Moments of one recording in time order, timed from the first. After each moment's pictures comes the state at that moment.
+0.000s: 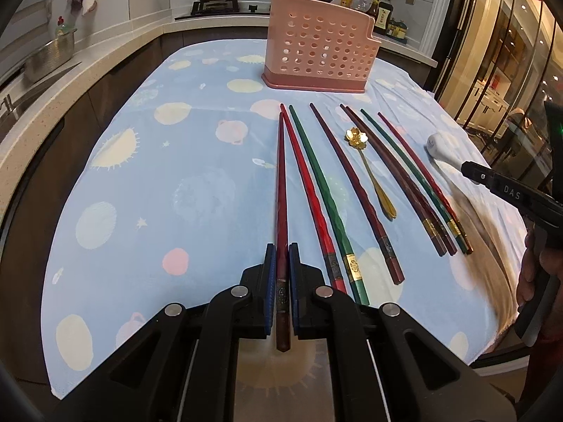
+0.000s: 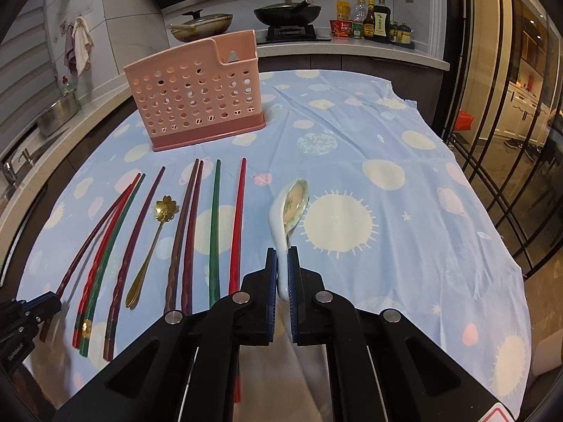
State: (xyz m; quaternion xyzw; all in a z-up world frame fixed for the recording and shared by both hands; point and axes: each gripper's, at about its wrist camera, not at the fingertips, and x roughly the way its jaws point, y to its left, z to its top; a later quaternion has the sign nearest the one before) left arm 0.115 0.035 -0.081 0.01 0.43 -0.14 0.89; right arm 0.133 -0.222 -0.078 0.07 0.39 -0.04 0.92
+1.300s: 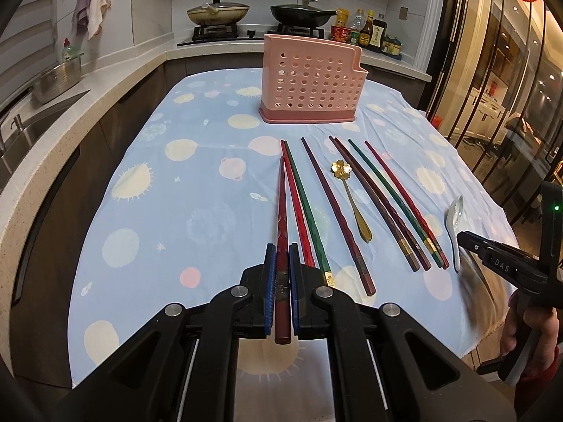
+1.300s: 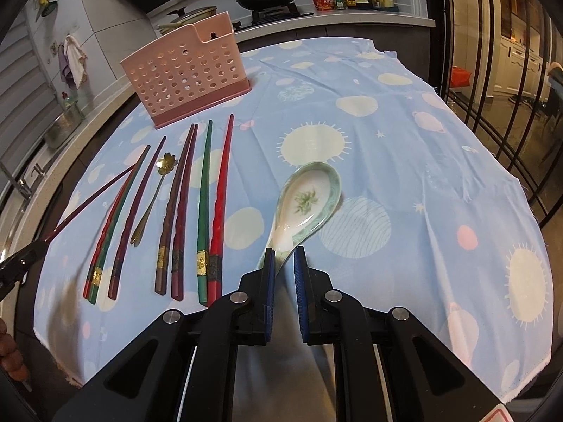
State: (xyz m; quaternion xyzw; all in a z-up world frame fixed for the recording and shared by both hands) left arm 0.099 0.031 -0.046 0.02 0.40 -0.14 0.91; right arm 0.083 -0.243 -0.105 0.14 0.43 -0.03 0.89
